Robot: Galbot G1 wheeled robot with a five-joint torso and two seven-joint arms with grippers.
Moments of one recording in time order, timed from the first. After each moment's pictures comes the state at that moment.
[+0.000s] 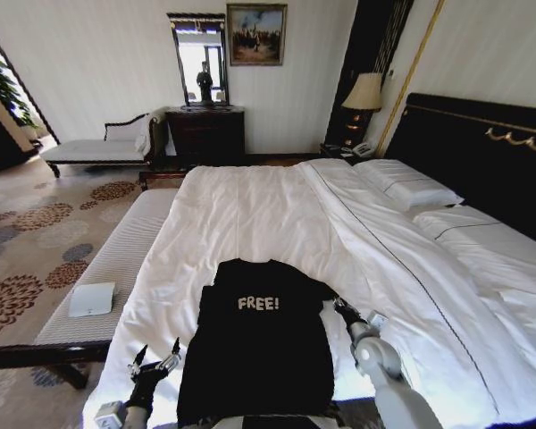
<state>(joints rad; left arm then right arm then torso) 2.03 -1.23 -0.59 -2.13 -0.51 -0.11 -0.20 -1.46 1.30 0.60 1.86 0.92 -0.31 0.28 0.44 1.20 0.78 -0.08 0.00</state>
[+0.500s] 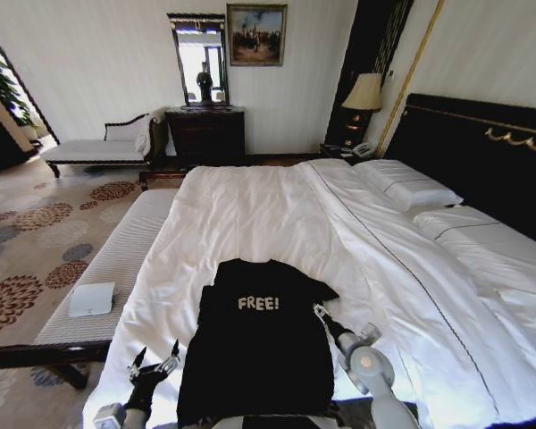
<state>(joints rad) 2.05 -1.23 -0.60 -2.13 -0.51 -0.11 -0.20 -1.40 1.39 0.57 1.81 1.23 -0.39 0.34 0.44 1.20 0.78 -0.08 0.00</state>
